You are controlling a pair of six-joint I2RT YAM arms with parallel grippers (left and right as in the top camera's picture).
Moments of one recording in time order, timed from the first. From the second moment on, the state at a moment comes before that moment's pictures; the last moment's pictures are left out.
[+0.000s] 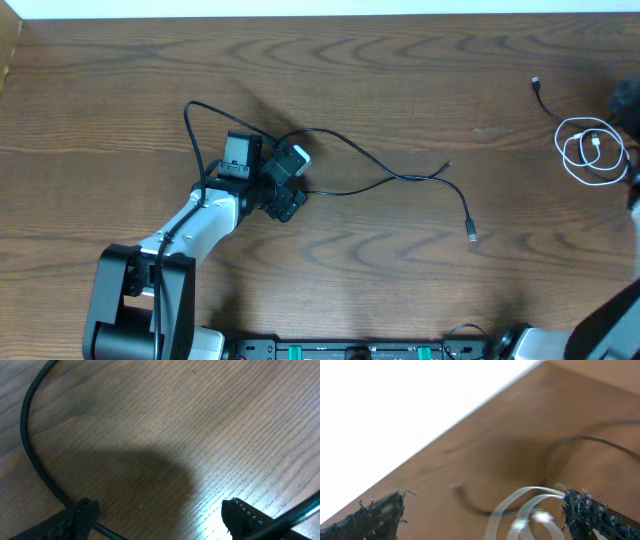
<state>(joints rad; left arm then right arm) -0.20 1.61 0.76 -0.24 0.36 0.51 -0.52 1.49 1.05 0.00 -0.25 0.32</state>
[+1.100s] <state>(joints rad) -0.20 0.96 0.76 -0.55 -0.12 0.11 0.27 1.51 1.04 -0.73 -0.22 -0.44</state>
